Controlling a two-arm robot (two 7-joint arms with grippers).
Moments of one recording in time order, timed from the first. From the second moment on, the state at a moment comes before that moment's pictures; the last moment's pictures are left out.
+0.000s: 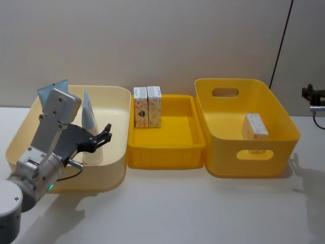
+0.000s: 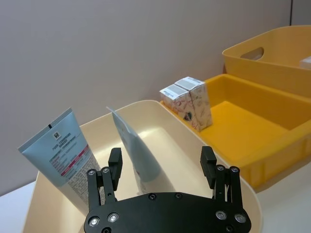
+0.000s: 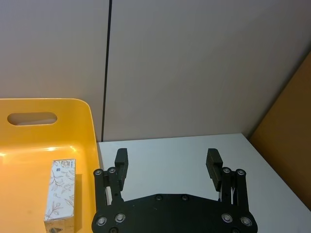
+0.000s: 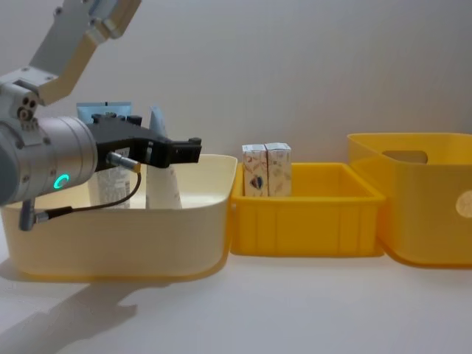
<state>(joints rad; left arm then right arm) -0.40 0.35 0.44 -1.55 -0.19 0.21 -0.05 0.49 0.19 -0.01 -1.61 -0.05 0.77 -0.24</state>
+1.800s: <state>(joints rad) -0.51 0.22 0.37 -1.28 -0.22 0.16 -0.09 0.49 0.19 0.00 -1.61 -0.05 0.77 -0.24</state>
